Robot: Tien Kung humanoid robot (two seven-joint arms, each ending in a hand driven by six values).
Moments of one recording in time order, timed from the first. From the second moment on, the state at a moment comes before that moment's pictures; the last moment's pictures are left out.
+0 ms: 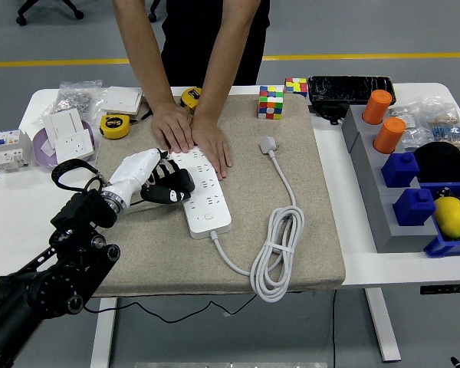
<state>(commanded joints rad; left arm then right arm) -0.38 0.05 -1.16 -1.06 2.13 0.08 0.07 0.07 -0.15 1.50 0.18 -1.46 -0.03 -0.02</state>
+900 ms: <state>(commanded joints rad) -0.27 0.15 -1.34 -1.14 2.19 0.08 0.07 0.07 -0.15 1.49 0.18 -1.45 -0.03 -0.02</state>
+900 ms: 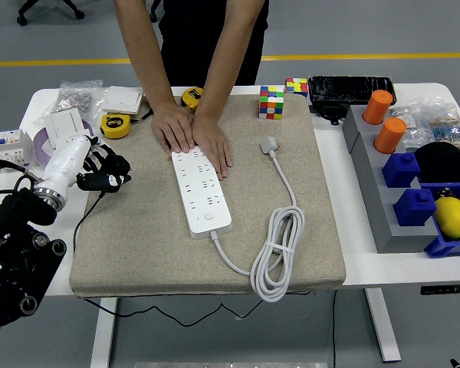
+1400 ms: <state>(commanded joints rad) -0.27 0.15 -1.22 -1.14 1.99 0.05 0.02 0.07 -0.15 1.50 0.18 -1.46 -0.03 -0.02</state>
